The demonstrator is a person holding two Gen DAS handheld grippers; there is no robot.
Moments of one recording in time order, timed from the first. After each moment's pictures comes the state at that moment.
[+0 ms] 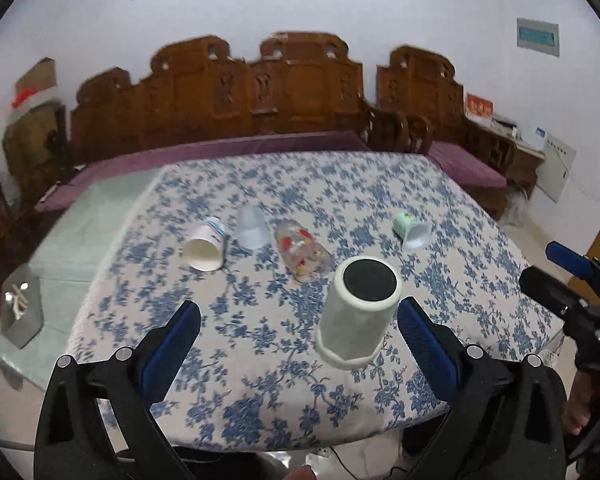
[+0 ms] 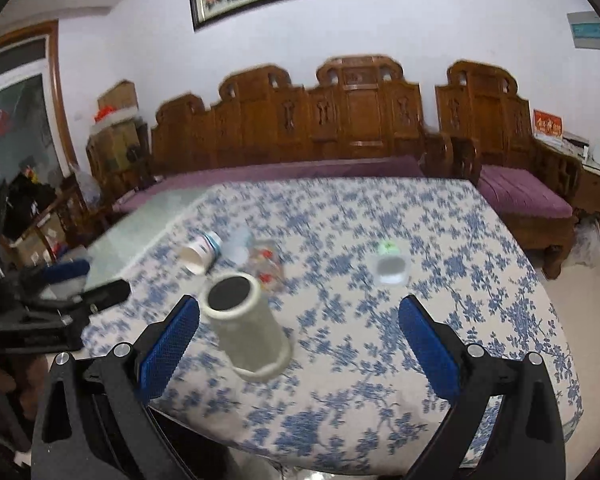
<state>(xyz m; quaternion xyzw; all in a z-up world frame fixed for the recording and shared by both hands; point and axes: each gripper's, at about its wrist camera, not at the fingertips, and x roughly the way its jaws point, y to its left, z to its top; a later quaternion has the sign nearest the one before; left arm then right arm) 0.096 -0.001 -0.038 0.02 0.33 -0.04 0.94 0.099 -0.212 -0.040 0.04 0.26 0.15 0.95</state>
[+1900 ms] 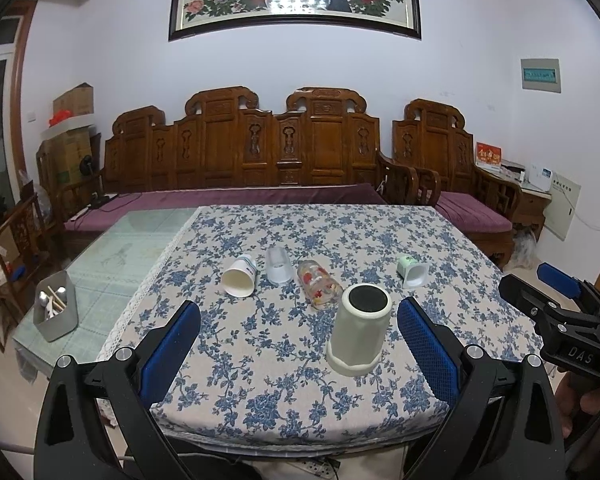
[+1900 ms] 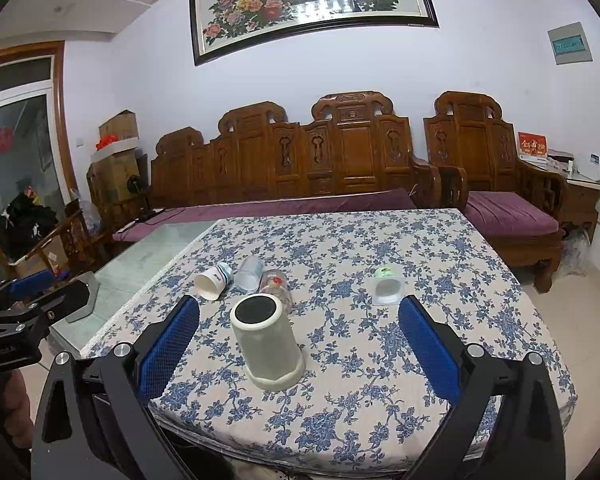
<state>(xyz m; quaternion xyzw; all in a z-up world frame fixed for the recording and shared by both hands) 0.015 0.007 -0.001 0.01 0.24 0.00 0.97 0.047 -0.205 -0.015 0.05 0.21 0.13 0.97</state>
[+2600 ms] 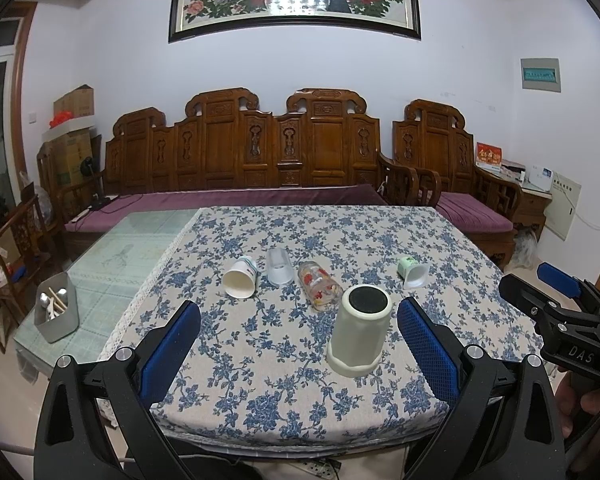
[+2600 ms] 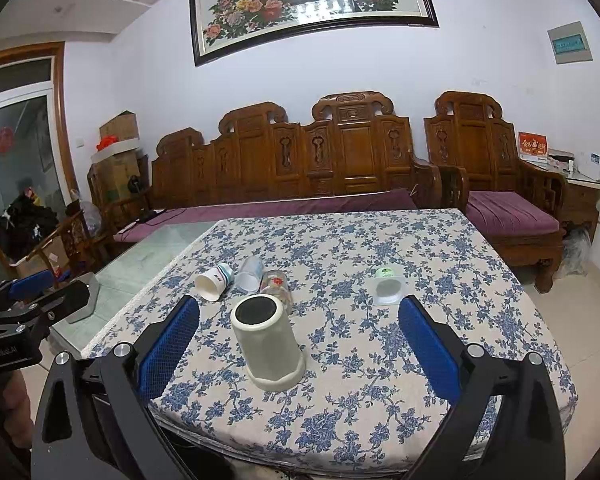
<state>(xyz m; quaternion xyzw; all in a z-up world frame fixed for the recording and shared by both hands) 0.015 0.007 -0.001 0.01 0.24 0.00 0.97 0.047 -0.205 -0.016 0.05 0.21 0.13 0.97</state>
